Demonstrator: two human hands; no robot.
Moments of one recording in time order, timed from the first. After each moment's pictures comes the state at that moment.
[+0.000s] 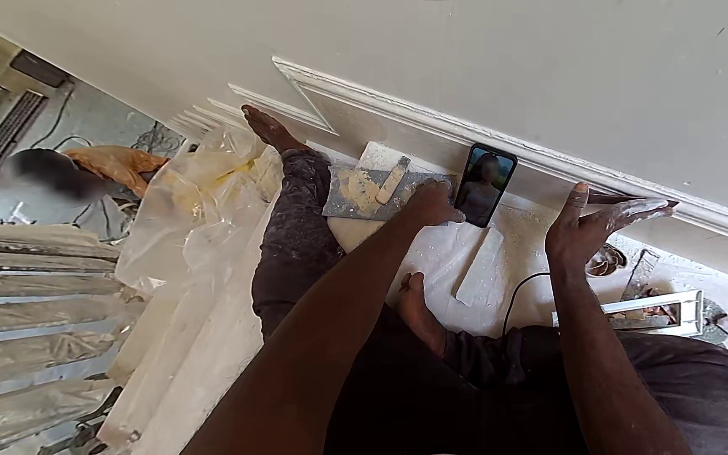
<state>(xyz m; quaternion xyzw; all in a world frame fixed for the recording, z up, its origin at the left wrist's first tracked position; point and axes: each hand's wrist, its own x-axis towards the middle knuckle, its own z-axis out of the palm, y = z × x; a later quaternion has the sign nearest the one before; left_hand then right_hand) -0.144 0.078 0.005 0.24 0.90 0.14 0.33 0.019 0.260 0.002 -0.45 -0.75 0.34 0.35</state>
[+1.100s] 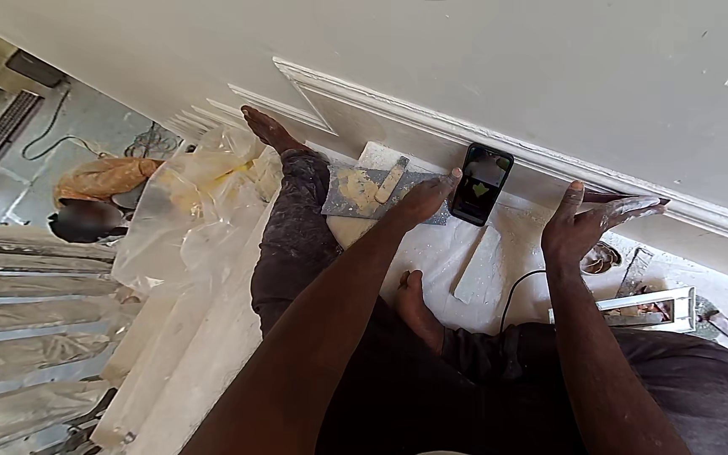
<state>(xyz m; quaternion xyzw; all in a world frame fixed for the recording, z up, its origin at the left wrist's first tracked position) -0.135 0.061 0.021 0.14 0.85 0.35 0.37 0.018 0.259 0.006 -0.45 -0.75 0.34 0.35</state>
